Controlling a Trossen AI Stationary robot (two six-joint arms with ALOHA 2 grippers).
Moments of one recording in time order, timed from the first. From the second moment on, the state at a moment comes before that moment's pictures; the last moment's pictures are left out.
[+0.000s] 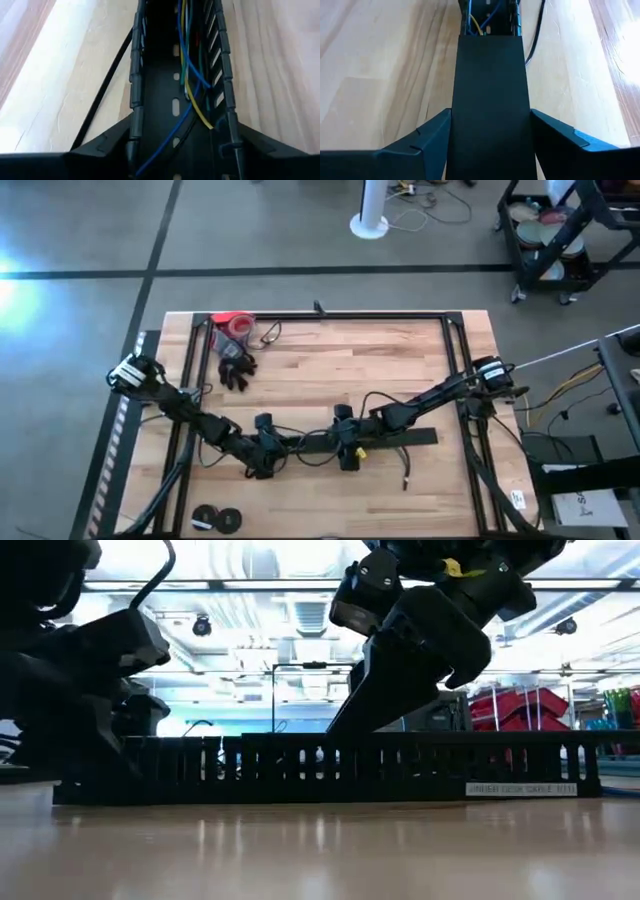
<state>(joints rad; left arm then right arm) -0.53 1.66 0.51 0.25 -0.45 -0.46 0.25 1.97 1.02 0.12 0.08 0.11</state>
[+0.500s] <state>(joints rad) -0.54 1.65 0.47 0.33 -0.45 -0.45 0.24 1.96 1.02 0.07 0.03 0.11</state>
